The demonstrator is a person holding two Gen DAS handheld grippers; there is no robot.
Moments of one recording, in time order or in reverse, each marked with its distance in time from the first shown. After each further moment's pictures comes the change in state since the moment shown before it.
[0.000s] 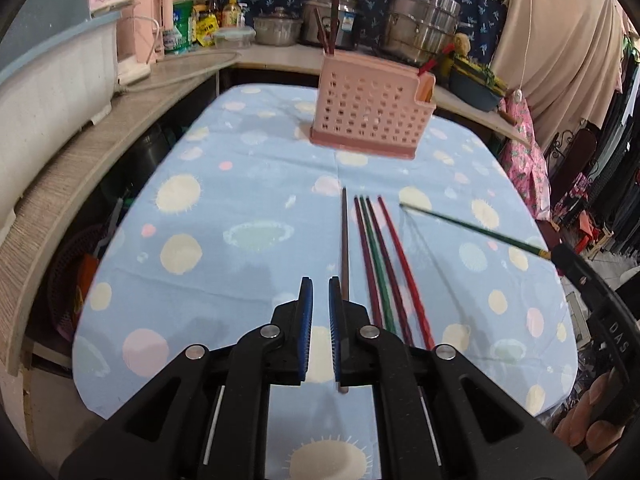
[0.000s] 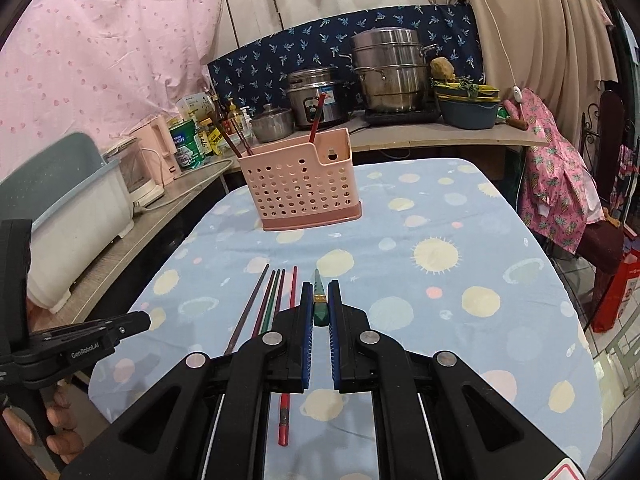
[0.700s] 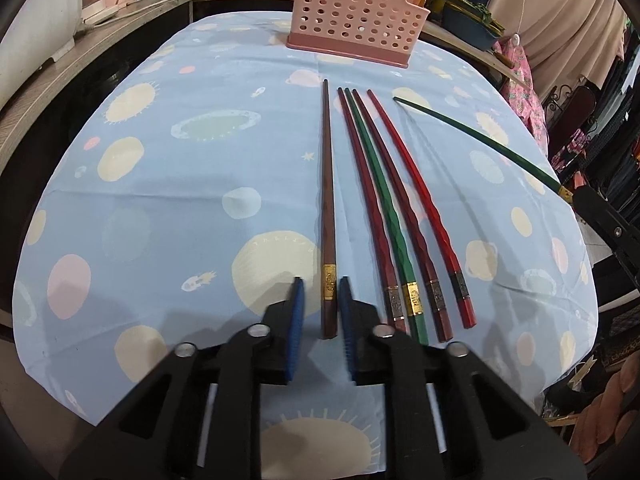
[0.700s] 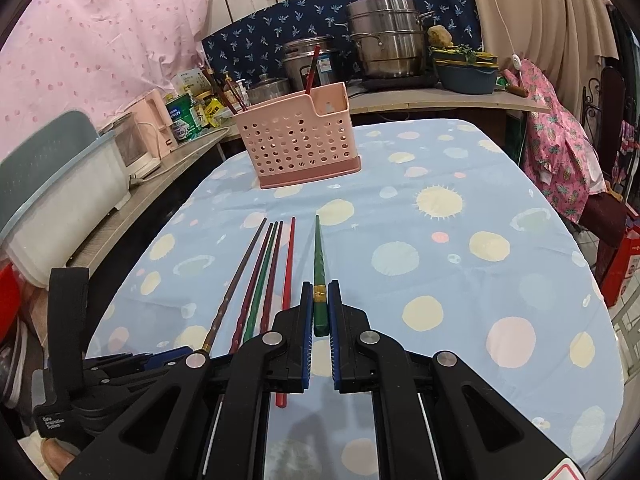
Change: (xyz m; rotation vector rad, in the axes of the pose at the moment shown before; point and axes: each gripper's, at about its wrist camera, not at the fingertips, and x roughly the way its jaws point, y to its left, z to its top) left arm 0.056 -0.011 -0.053 0.029 0.174 -0.043; right arm 0.009 -0.002 -0.034 0.021 0.091 0.003
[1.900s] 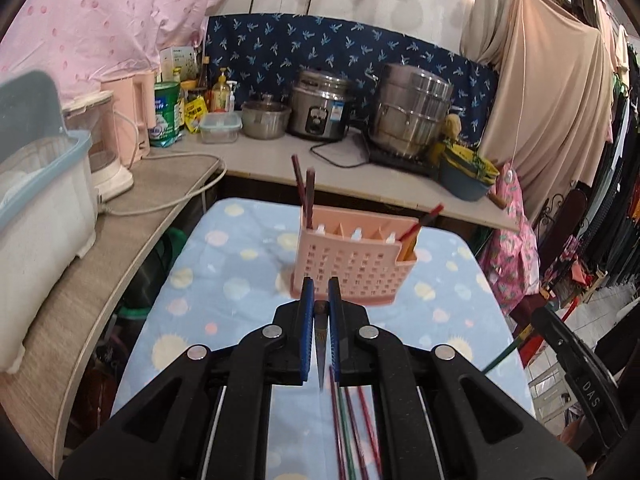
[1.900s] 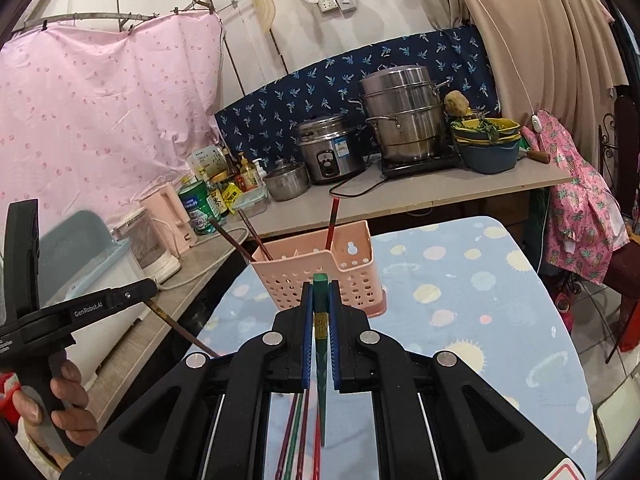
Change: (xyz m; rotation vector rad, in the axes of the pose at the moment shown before) left arm -0.130 -0.008 0.202 -0.024 -0.434 0.024; right arm -0.001 -0.001 0.156 0.048 -0.225 0.099
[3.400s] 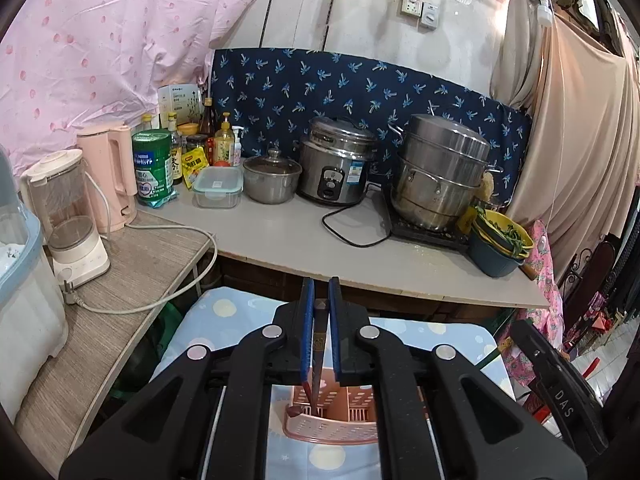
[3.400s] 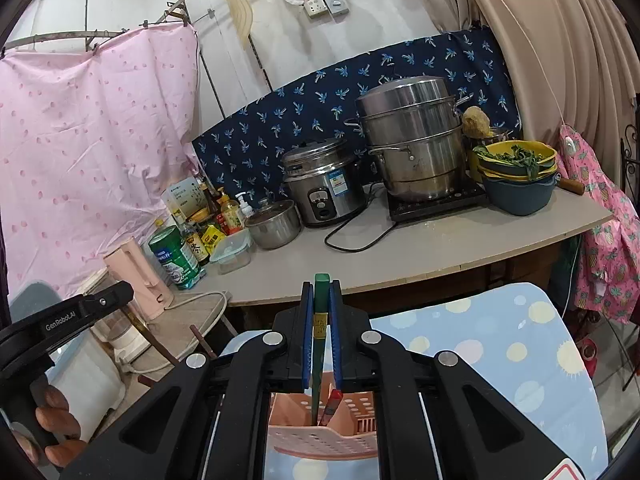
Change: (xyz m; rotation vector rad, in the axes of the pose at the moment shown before) left arm 0.104 -0.009 0.127 -0.038 -0.122 0.066; right arm 0.161 -0.008 0.122 0.036 -0.049 -0.015
